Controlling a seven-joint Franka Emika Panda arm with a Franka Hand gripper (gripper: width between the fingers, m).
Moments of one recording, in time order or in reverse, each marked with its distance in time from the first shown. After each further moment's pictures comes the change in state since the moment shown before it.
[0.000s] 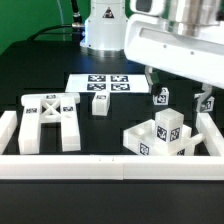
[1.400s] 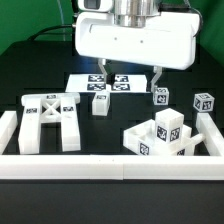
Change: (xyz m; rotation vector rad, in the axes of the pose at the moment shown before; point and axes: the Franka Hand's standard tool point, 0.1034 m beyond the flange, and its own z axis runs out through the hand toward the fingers) arm -0.005 0.088 0.007 0.058 0.016 -0.311
